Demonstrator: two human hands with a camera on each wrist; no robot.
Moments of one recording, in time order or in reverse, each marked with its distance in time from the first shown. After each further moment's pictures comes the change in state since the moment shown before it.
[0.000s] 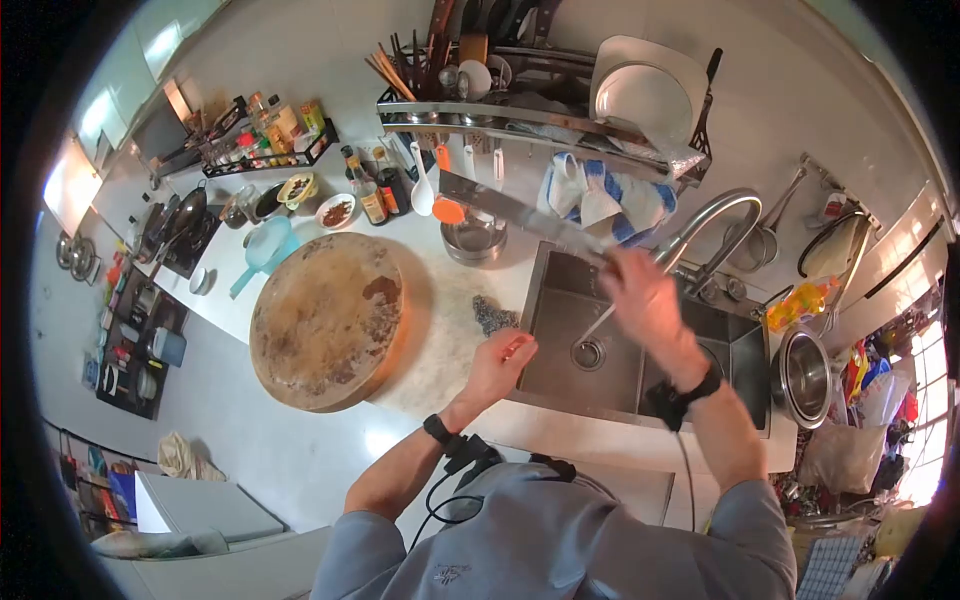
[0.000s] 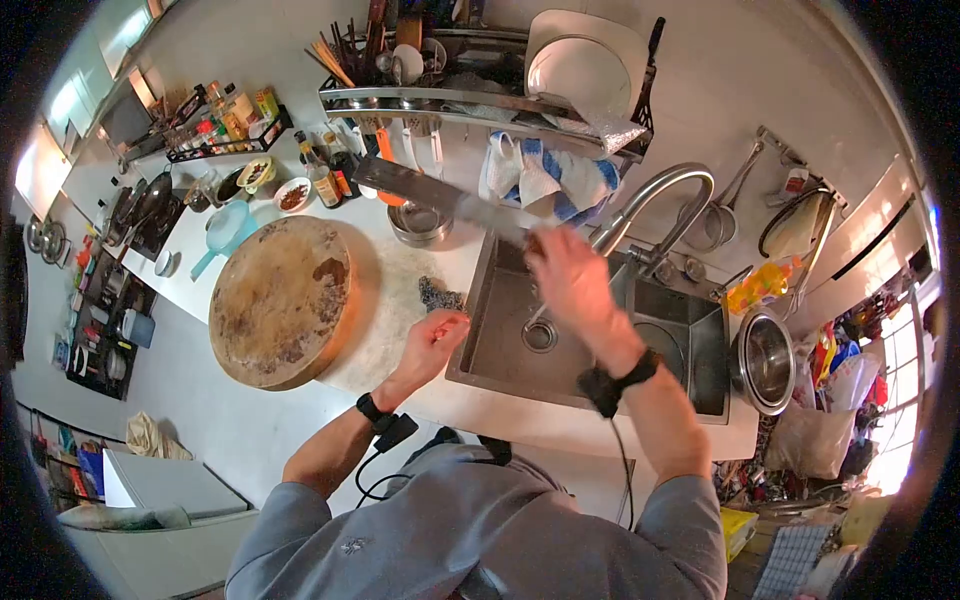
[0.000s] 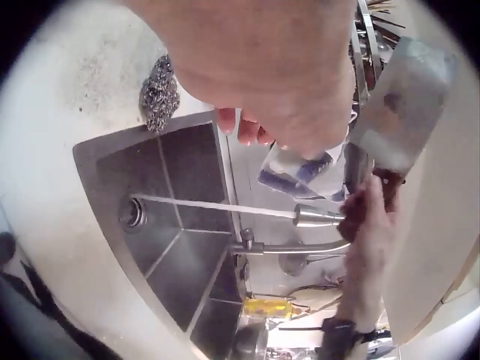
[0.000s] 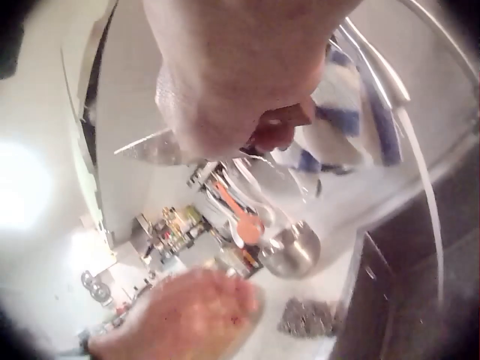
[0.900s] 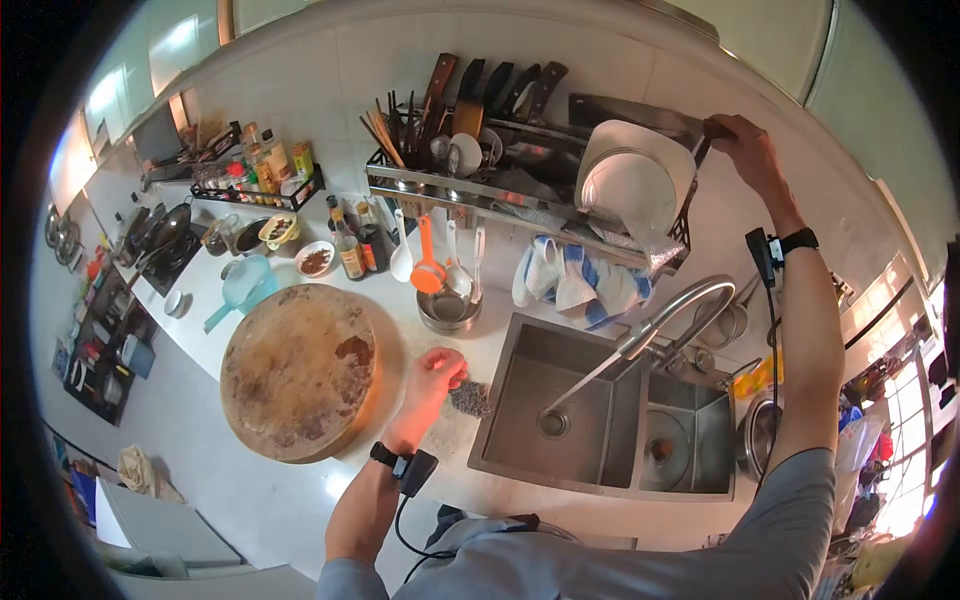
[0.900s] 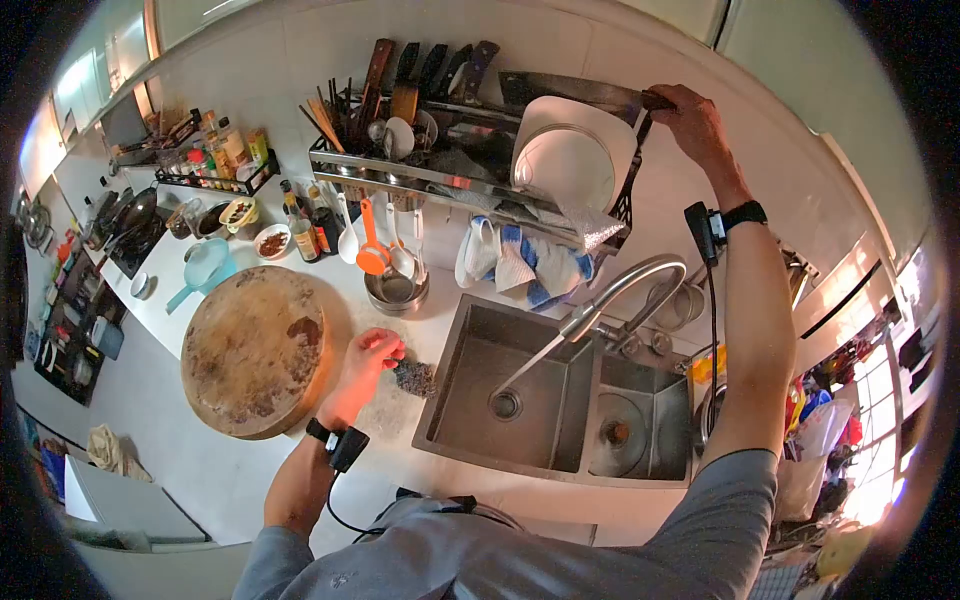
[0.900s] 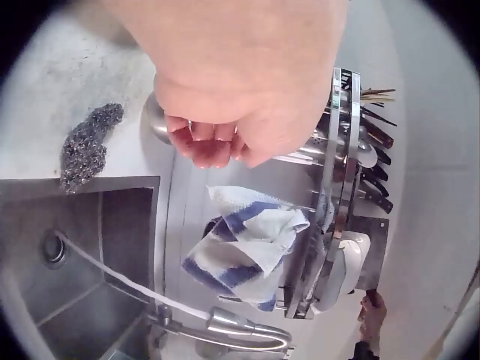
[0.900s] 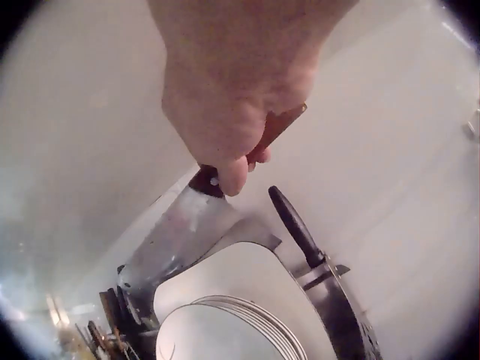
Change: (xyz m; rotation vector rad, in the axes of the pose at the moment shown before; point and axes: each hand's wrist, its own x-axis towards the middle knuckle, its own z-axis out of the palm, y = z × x) left_hand 0.077 0.029 -0.068 -0.436 0.207 -0.210; right_hand 0.288 0.193 -0.203 -0.303 0.090 -0.037
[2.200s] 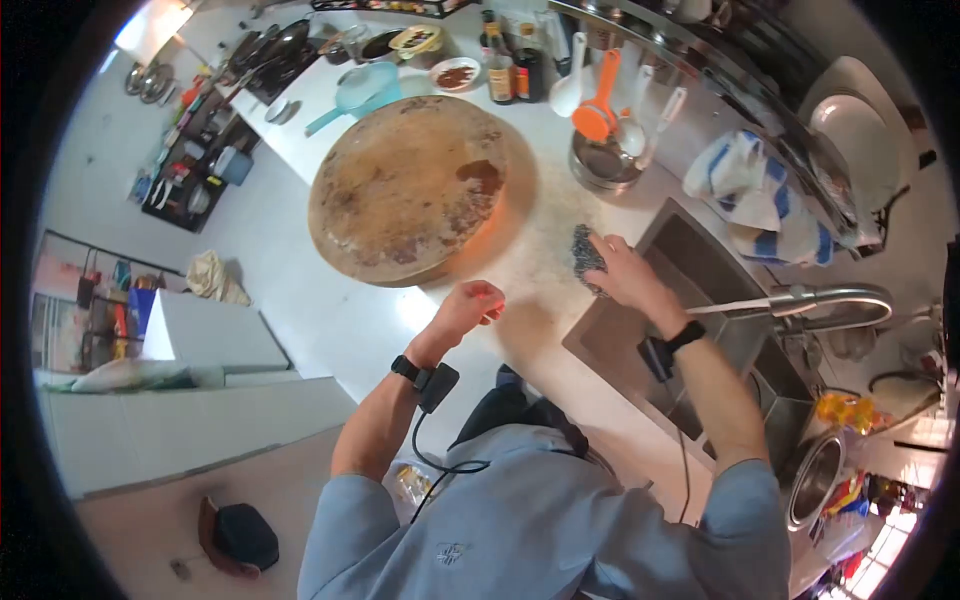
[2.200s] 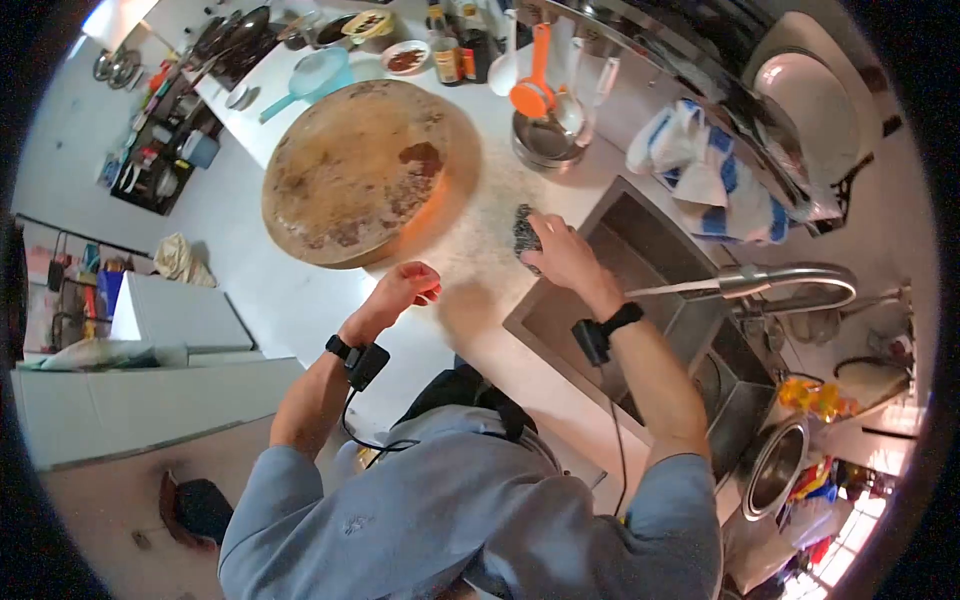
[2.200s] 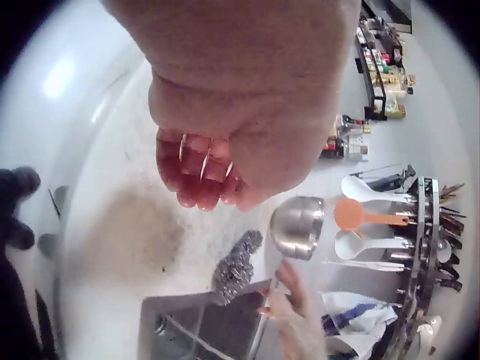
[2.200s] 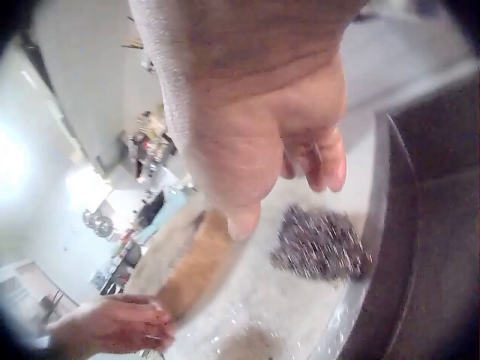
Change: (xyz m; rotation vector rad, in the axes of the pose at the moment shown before) left_hand -0.109 -0.089 -0.141 0.188 0.148 -0.356; right_hand -0.315 -0.332 0.352 0.682 -0.948 -0.300
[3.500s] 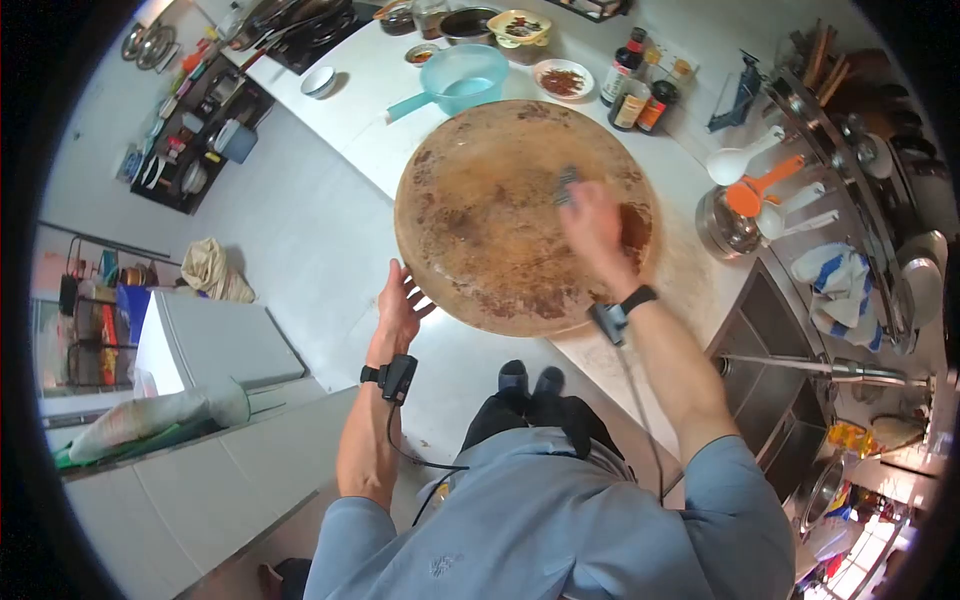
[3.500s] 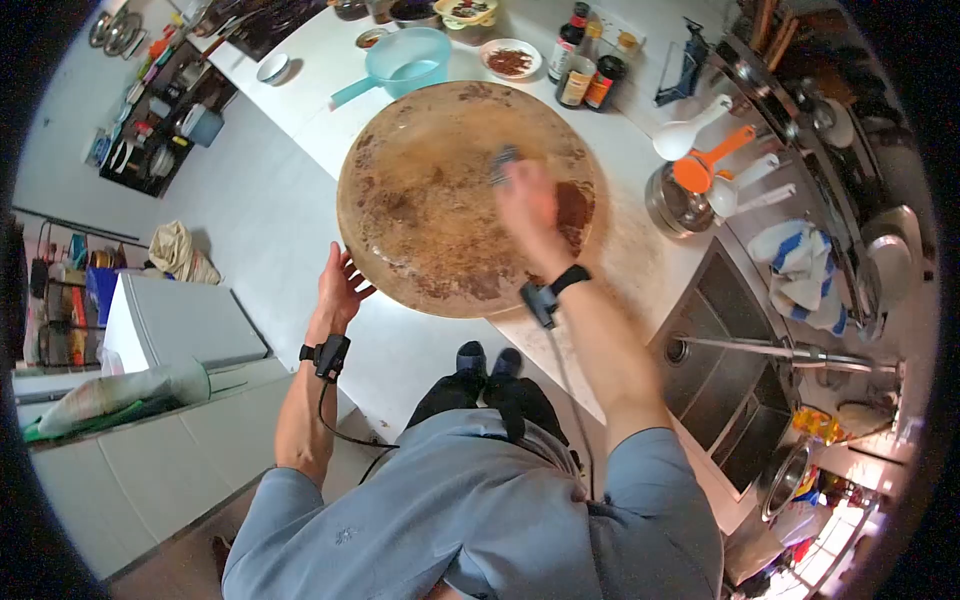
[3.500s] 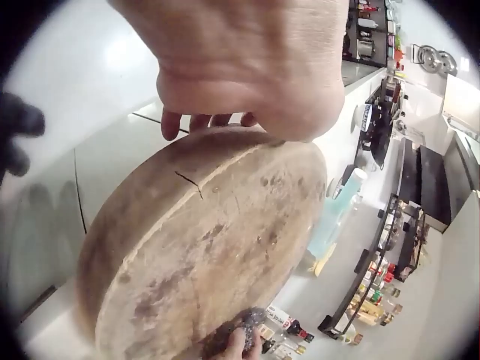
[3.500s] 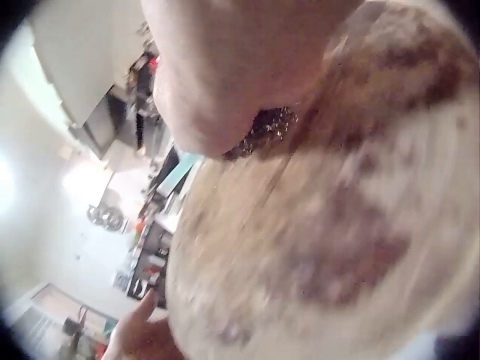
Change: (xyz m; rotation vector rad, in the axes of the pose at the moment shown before) left_hand 0.005 -0.038 -0.386 -0.678 0.489 -0.061; right_hand 0.350 -0.200 0.117 -0.057 0.690 -0.021
